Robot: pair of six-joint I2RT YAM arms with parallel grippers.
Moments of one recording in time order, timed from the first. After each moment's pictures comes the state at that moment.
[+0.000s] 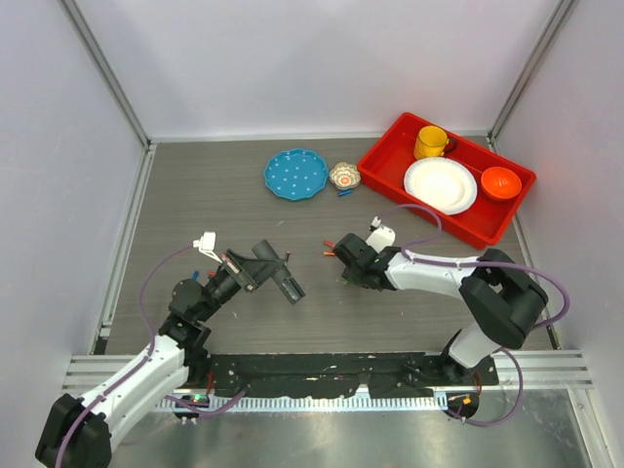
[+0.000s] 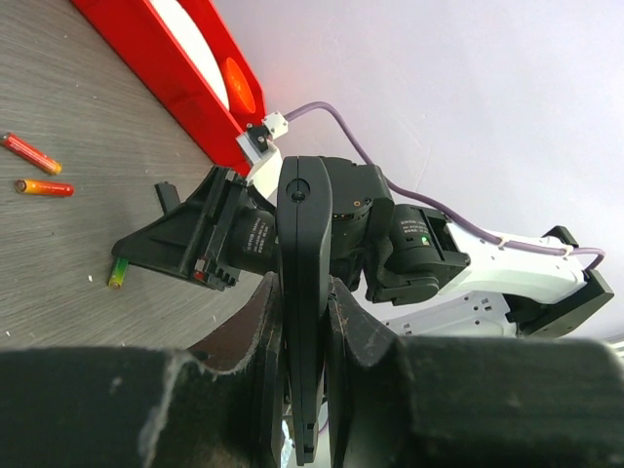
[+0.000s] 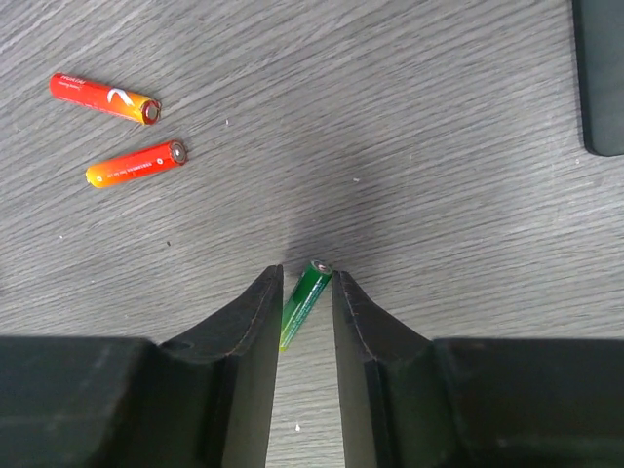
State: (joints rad) left arm -0.51 0.60 0.08 0.68 0.29 -1.22; right arm 0.84 1.57 0.80 -0.34 0.43 1.18
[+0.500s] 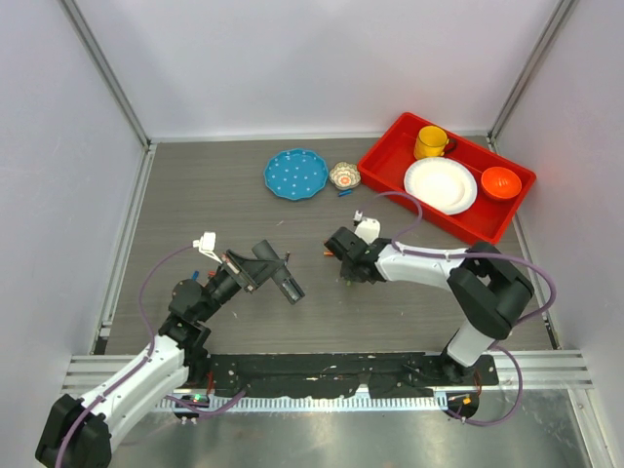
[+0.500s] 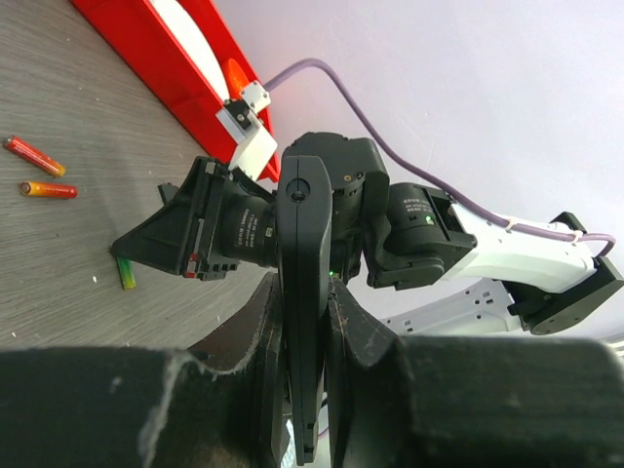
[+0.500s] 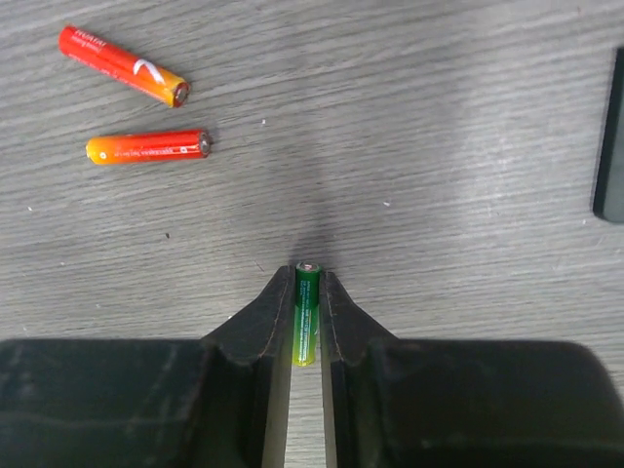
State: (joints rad) left arm -0.51 0.59 0.08 0.68 0.29 -1.21; right arm 0.84 1.64 0.89 -0.39 0.42 0.98
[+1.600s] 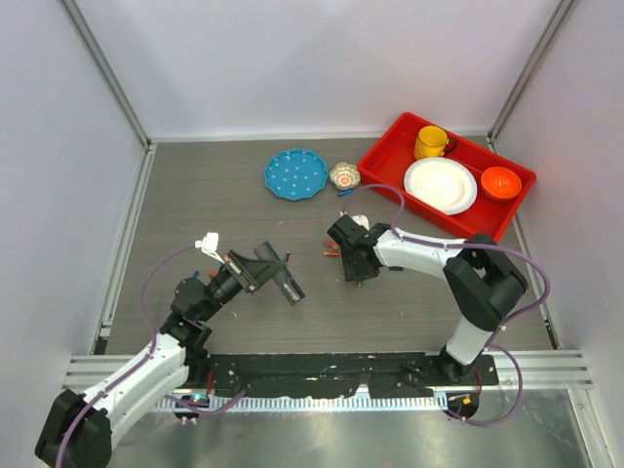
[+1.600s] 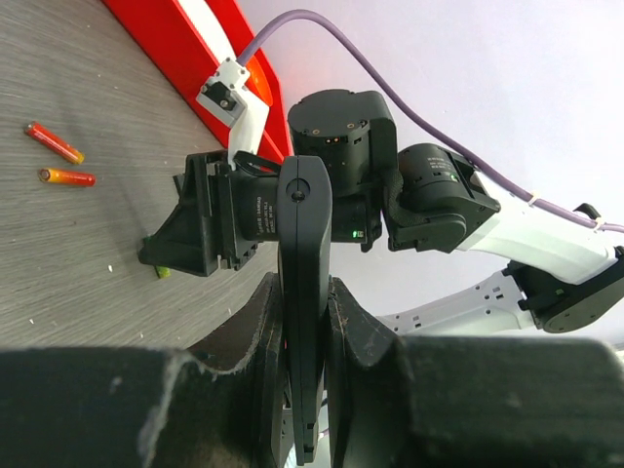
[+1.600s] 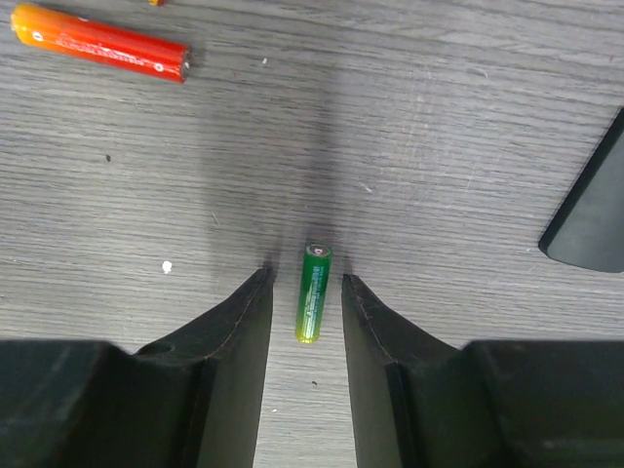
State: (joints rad) left arm -0.51 0.62 0.07 0.68 0.29 -1.20; right arm 0.77 1.70 1.02 -0.59 0.24 0.57
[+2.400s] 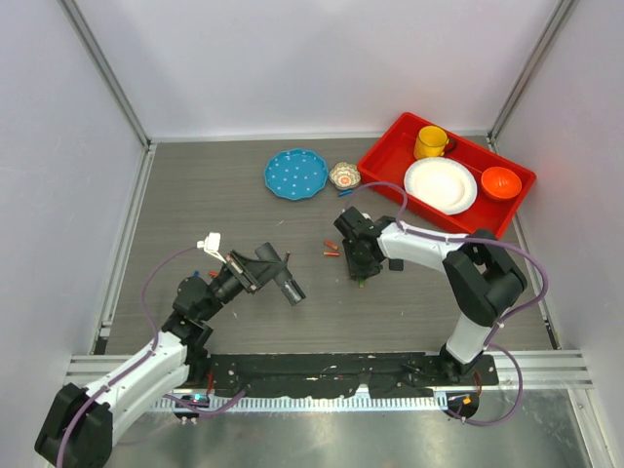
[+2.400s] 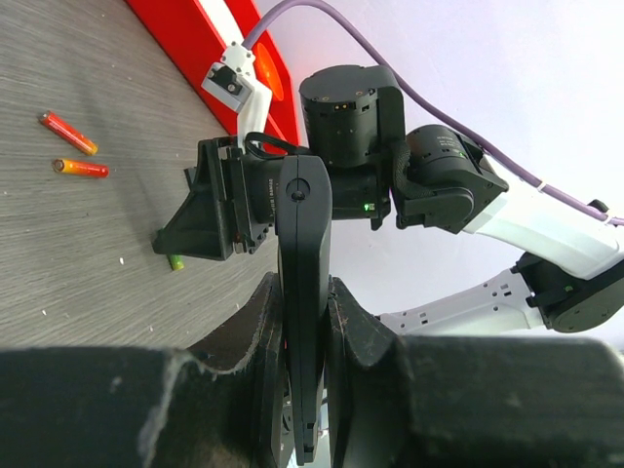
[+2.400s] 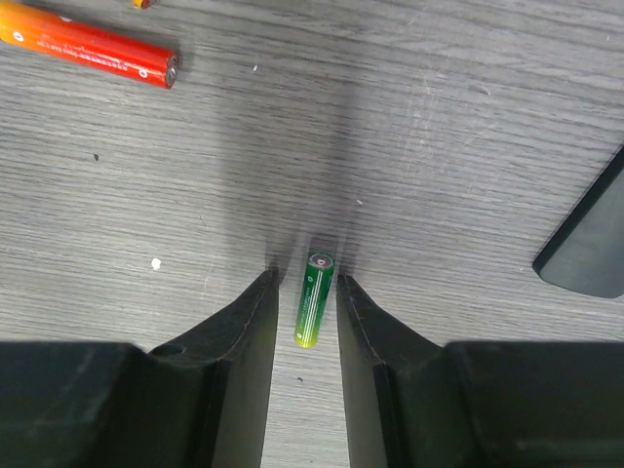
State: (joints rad) left arm -0.51 0.67 0.07 0.69 0.29 -1.20; right arm 0.69 1.72 1.05 -0.61 0.13 0.49
